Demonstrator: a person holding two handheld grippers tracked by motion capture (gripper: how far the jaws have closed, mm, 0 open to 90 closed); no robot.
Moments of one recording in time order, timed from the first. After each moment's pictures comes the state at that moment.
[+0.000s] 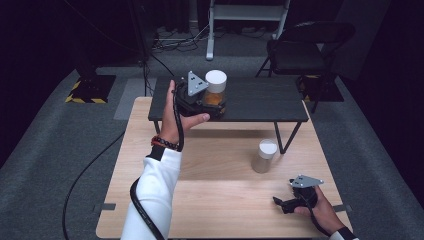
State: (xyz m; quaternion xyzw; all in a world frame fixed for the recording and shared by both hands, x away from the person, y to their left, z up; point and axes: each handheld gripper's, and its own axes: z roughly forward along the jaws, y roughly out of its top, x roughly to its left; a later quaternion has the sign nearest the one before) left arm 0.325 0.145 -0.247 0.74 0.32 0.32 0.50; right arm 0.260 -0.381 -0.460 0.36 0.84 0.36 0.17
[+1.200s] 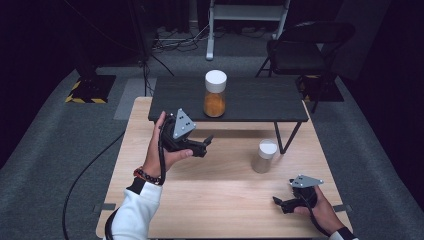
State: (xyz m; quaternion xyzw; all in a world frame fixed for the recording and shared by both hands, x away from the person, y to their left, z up) left arm 0.278 0.181 -0.302 0.78 0.28 0.31 0.47; right arm 0.260 -0.380 -0.460 0.37 0.84 0.36 0.17
